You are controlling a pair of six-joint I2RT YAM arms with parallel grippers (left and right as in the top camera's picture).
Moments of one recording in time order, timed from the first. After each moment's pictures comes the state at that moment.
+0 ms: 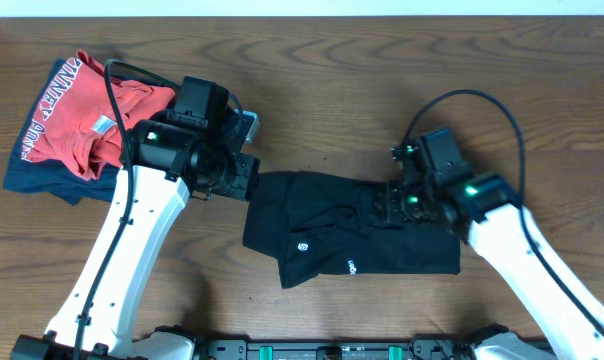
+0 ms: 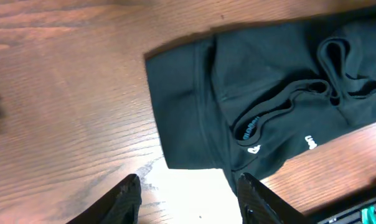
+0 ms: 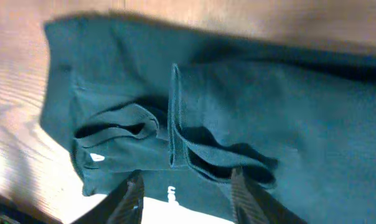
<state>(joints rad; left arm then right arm) -0.26 1.44 1.35 -1.20 0.19 -0.01 0.39 1.30 0.96 -0.82 -0.22 0.43</state>
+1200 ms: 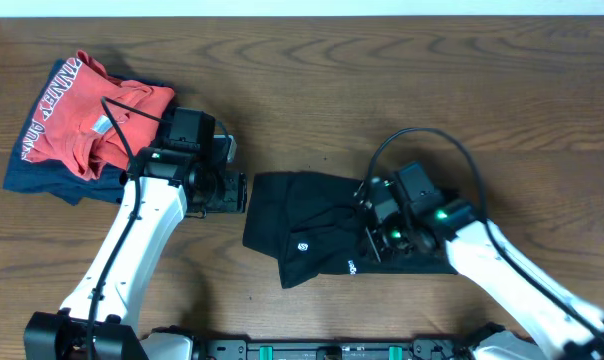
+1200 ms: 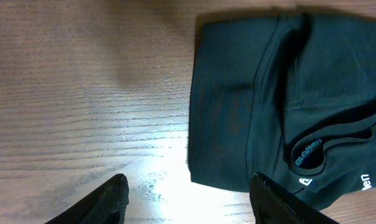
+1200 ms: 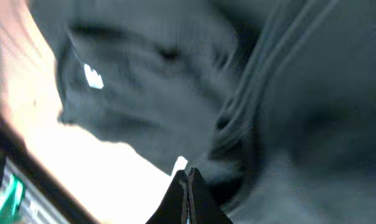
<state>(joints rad) -0.16 1.44 1.05 -0.97 0.17 -0.12 0.49 1.32 0.74 -0.60 -0.38 0.15</state>
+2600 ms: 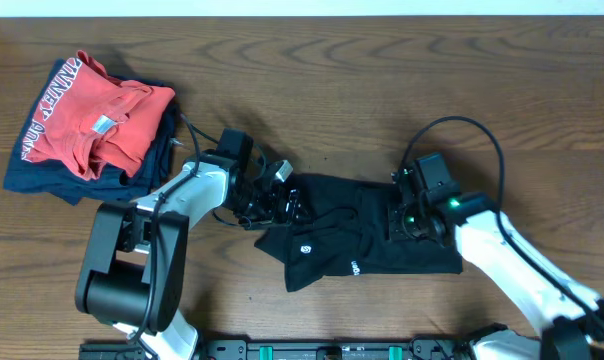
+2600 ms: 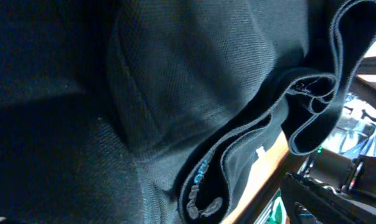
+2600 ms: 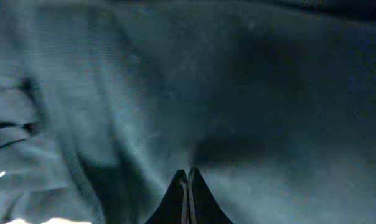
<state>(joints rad) -0.26 1.80 0.92 -0.65 0.80 -0.09 0.38 1.42 0.74 -0.61 -0.19 0.36</state>
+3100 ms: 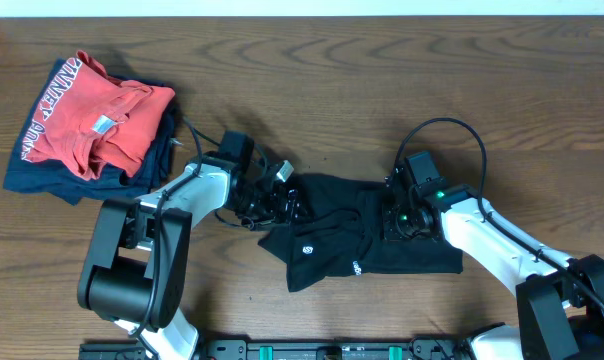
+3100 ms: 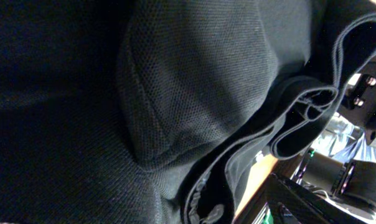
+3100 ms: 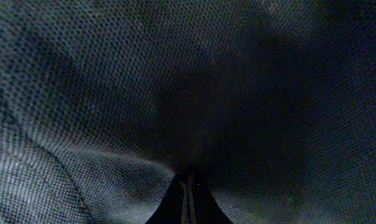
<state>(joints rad) -0.26 1.82 0.91 -0.60 0.82 -0.14 0.38 1.56 0.74 -0.55 -0.21 0.36</state>
